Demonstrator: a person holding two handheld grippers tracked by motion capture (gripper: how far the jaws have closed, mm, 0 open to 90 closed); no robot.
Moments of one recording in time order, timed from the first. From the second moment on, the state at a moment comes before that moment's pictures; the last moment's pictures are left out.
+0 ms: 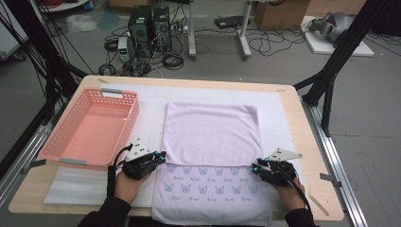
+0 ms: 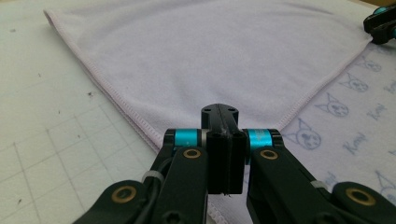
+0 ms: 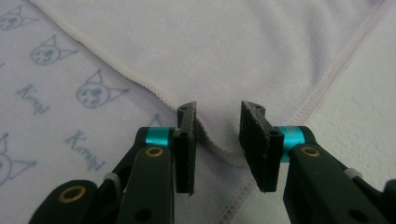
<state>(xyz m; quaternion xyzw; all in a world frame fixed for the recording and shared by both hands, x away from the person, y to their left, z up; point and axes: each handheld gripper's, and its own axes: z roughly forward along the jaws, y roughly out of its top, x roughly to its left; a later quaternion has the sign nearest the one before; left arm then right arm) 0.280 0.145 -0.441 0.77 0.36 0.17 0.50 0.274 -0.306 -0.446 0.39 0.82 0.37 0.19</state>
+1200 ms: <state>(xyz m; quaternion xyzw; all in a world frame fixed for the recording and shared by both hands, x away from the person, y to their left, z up) 0.275 0.137 -0.434 0.78 0.35 0.17 0.49 0.270 -0.316 -0.440 0.38 0.82 0.39 0.17</state>
